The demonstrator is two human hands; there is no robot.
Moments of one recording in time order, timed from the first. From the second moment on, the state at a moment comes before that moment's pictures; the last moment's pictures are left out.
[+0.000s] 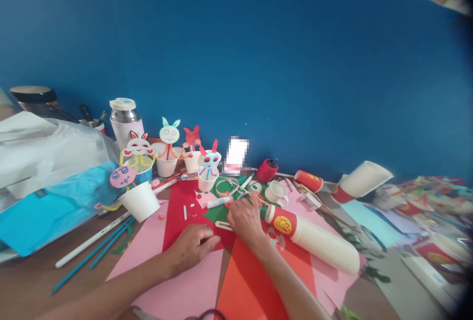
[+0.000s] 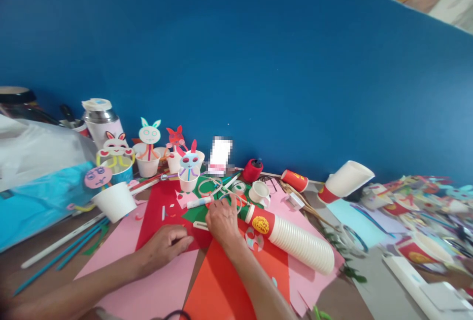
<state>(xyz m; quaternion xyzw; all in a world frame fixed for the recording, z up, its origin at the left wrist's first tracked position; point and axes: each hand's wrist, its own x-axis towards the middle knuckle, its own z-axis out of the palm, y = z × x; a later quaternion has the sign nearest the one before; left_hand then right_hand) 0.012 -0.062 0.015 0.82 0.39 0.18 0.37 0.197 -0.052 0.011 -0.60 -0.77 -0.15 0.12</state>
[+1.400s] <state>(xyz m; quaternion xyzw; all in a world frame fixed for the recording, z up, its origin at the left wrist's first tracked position) -0.005 -0.034 0.024 0.82 0.40 0.10 0.40 0.189 -0.060 0.017 -0.54 -0.81 -0.06 0.24</state>
